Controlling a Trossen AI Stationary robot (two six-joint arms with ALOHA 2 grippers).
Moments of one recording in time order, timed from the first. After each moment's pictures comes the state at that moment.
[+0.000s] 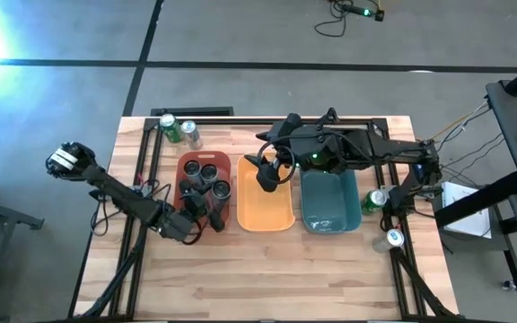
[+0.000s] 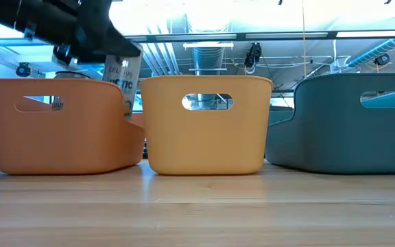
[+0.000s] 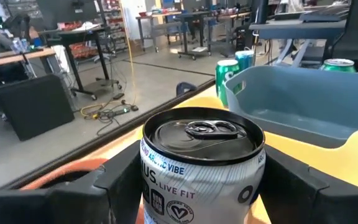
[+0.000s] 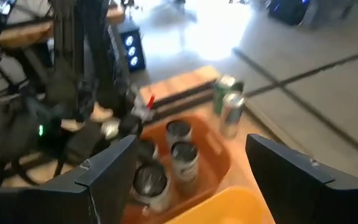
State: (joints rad) left arm -0.51 1.30 0.52 0.43 -1.24 -0.28; right arm 0.11 1.79 2.10 -0.78 0.41 0.29
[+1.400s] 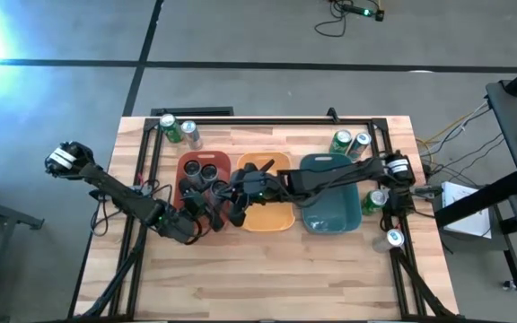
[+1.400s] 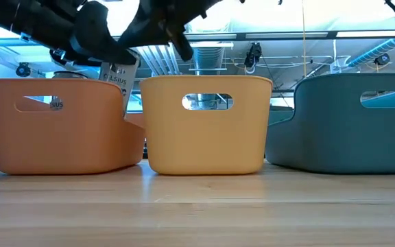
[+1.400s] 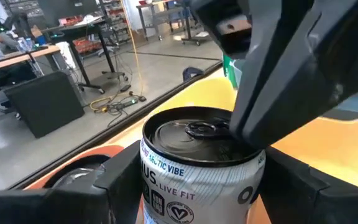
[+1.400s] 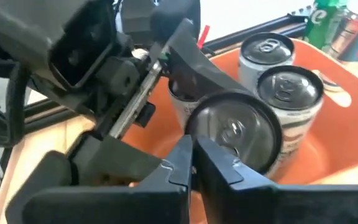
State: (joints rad) left arm -0.51 1.28 0.54 0.22 -1.23 -0.37; right arm 0.09 2.02 1.65 -0.12 0.18 0.35
